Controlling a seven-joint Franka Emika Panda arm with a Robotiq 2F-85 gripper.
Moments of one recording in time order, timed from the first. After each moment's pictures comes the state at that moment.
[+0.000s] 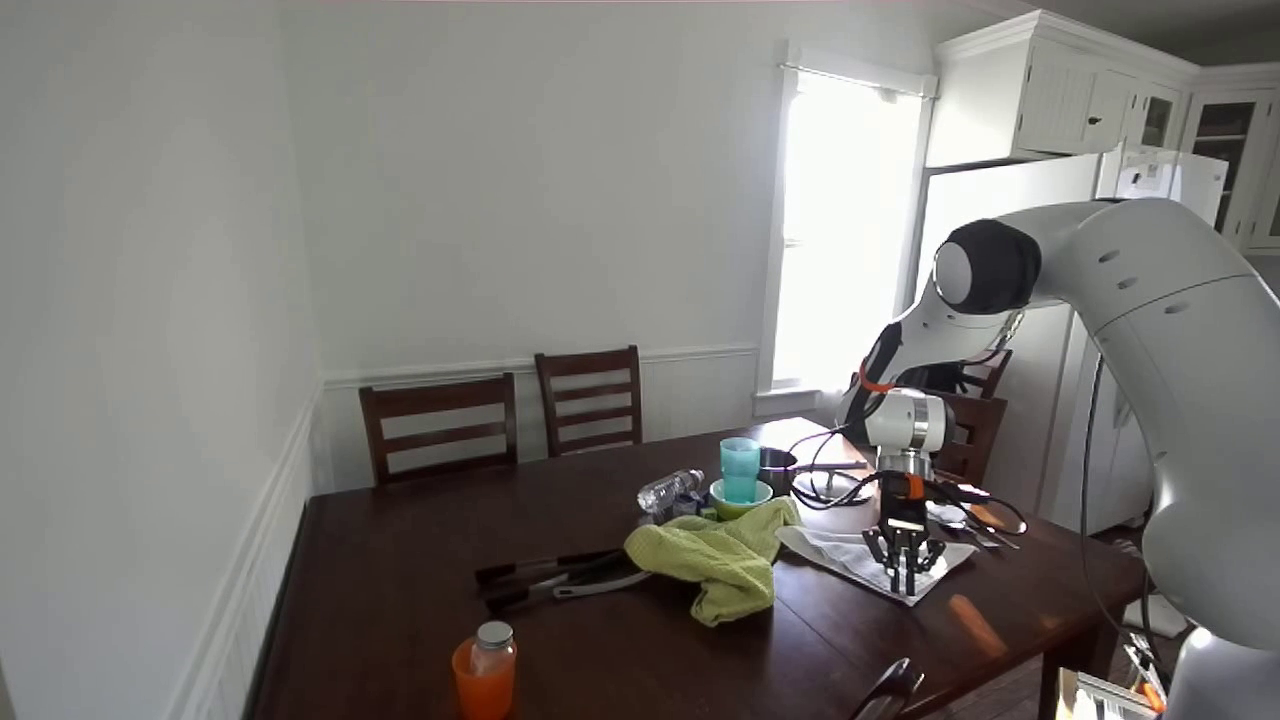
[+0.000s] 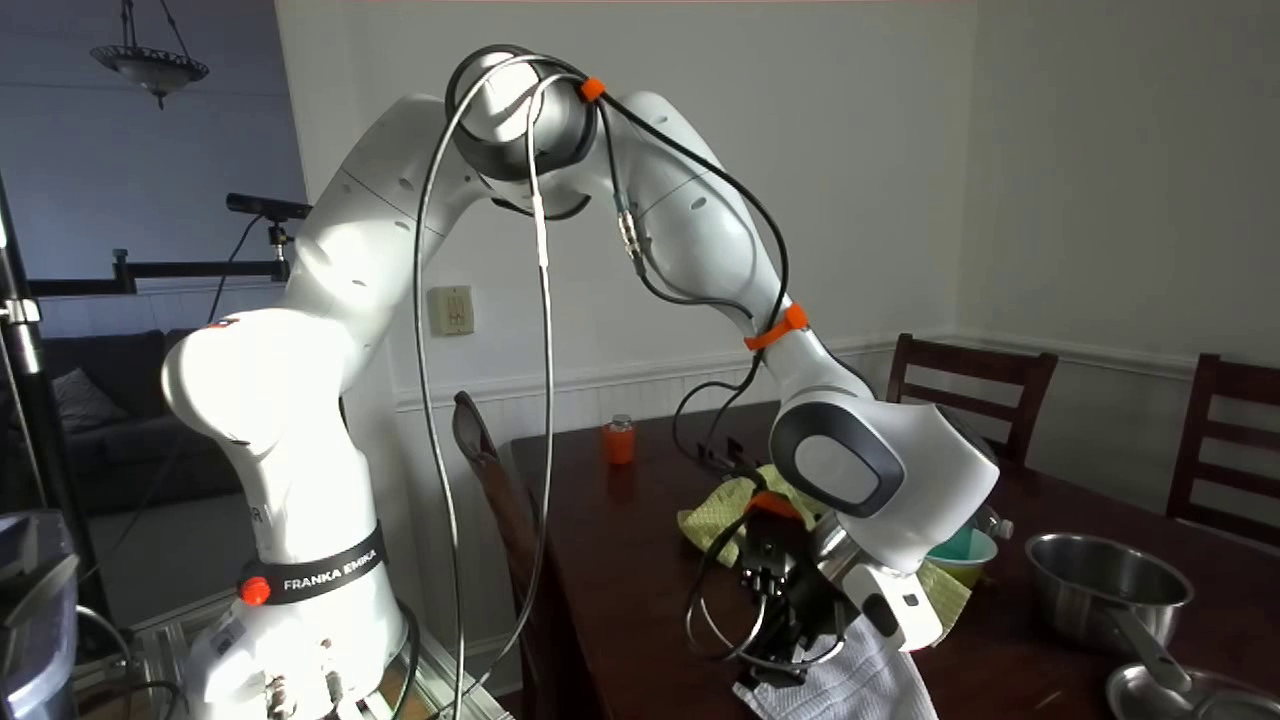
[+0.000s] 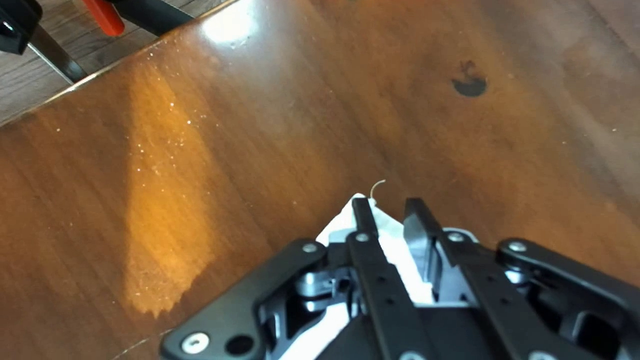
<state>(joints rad) -0.65 0.68 -0.28 -1.93 0.35 2.01 -0.11</state>
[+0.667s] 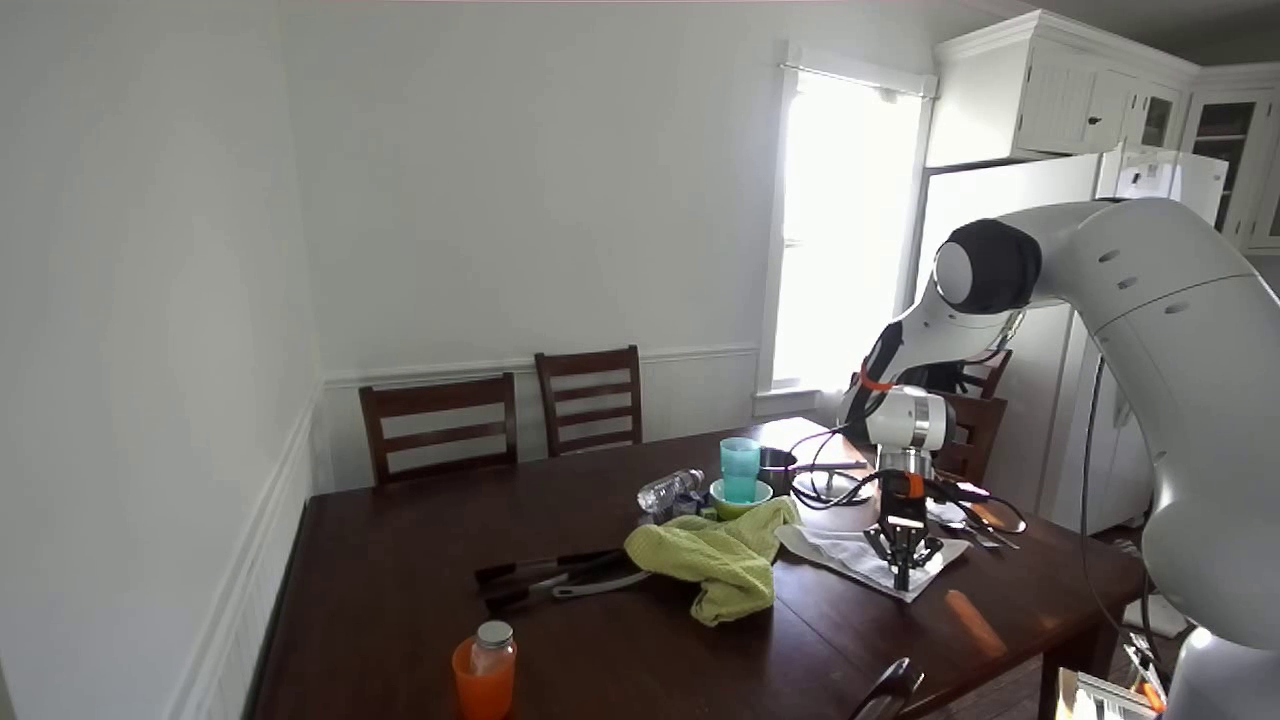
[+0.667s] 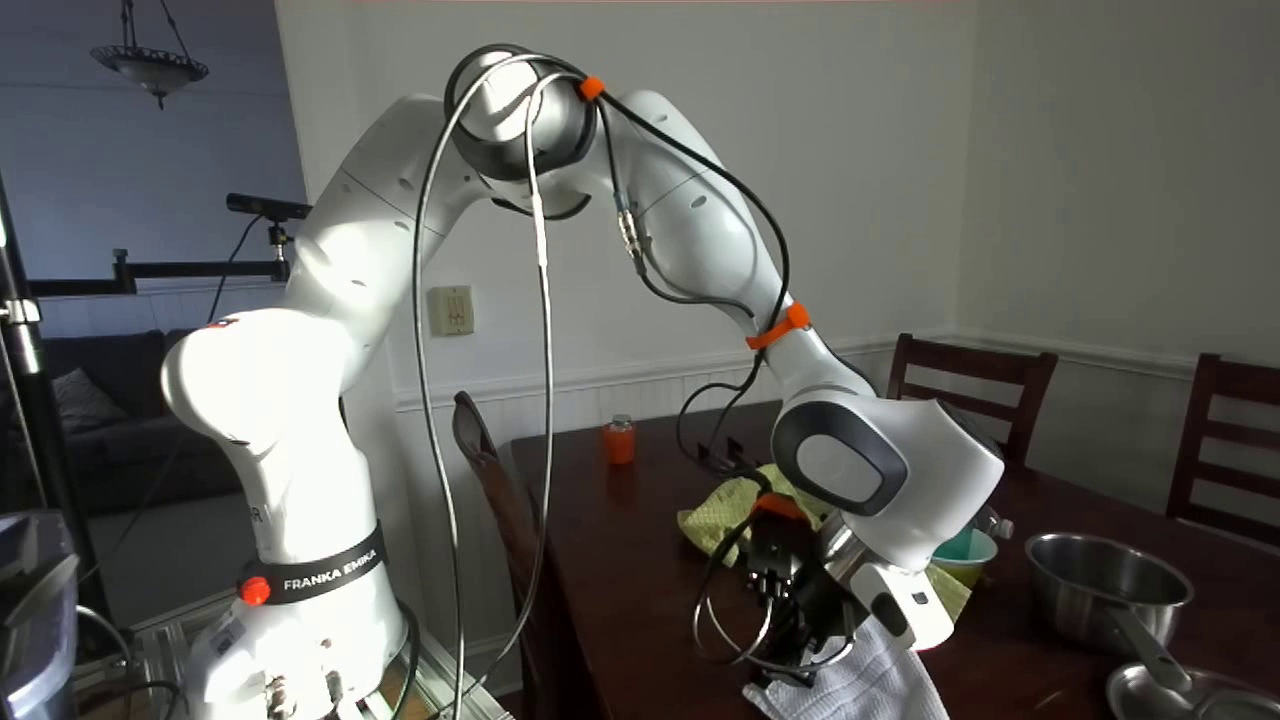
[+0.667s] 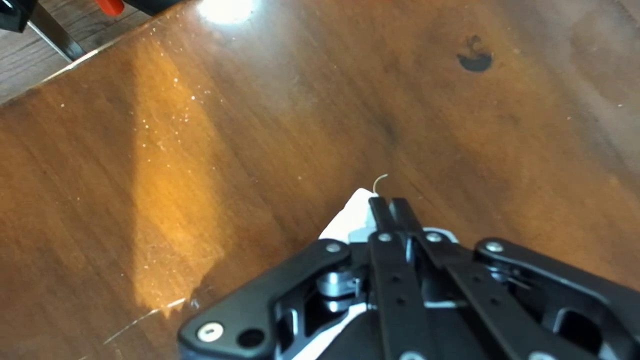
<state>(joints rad) -0.66 0.68 -0.28 -1.93 0.35 2.04 -0.10</state>
